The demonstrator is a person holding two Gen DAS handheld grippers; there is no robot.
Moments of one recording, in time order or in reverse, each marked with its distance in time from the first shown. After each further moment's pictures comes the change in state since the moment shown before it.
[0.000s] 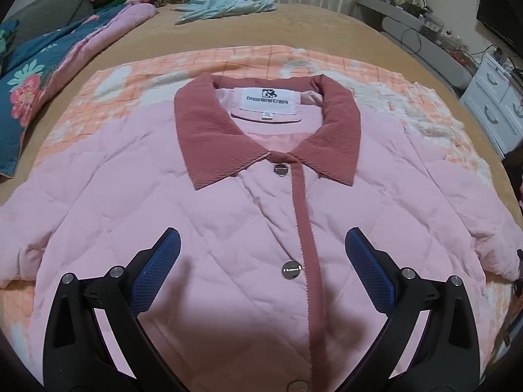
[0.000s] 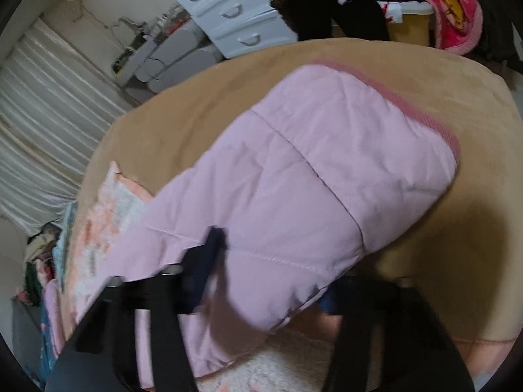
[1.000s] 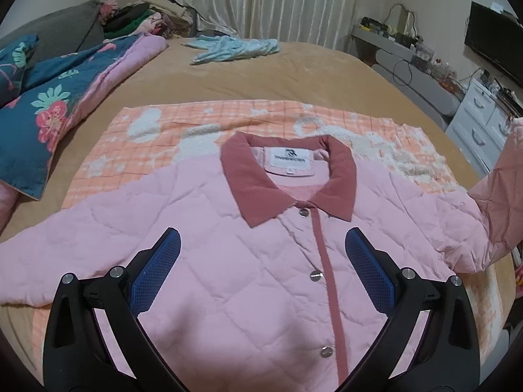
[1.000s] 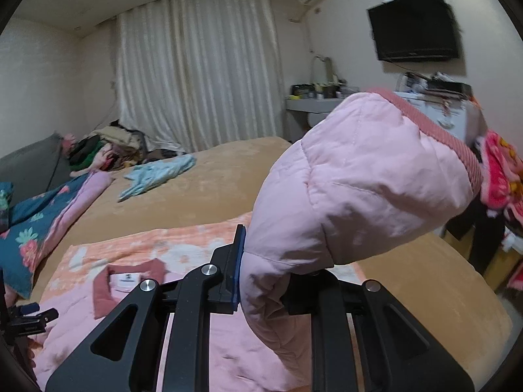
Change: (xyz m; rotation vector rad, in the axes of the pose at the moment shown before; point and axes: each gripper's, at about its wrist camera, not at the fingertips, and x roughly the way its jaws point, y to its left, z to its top) left arm -0.094 0.052 0.020 -0.008 -0.147 -0.017; right arm -0.177 0.292 -0.073 -0.795 -0.280 0.338
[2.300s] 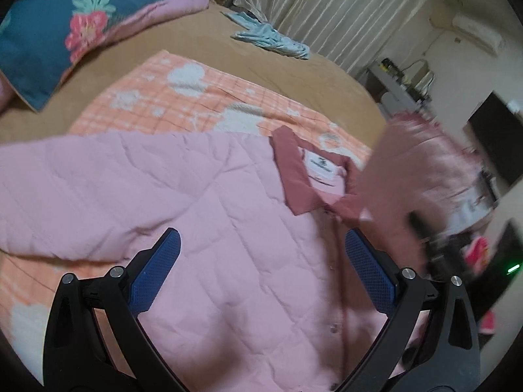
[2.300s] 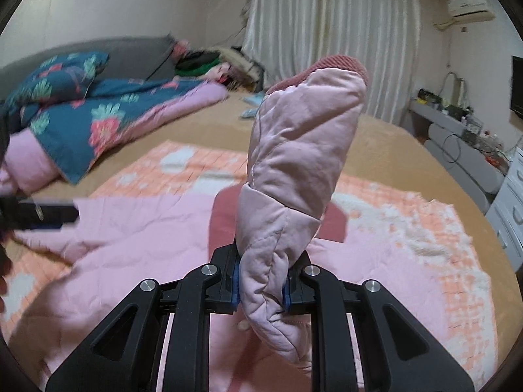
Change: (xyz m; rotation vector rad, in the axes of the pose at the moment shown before) left arm -0.019 0.133 -0.029 -0.353 0.044 -0.232; right arm 0.052 0.290 -0.129 -0.445 0.192 0.343
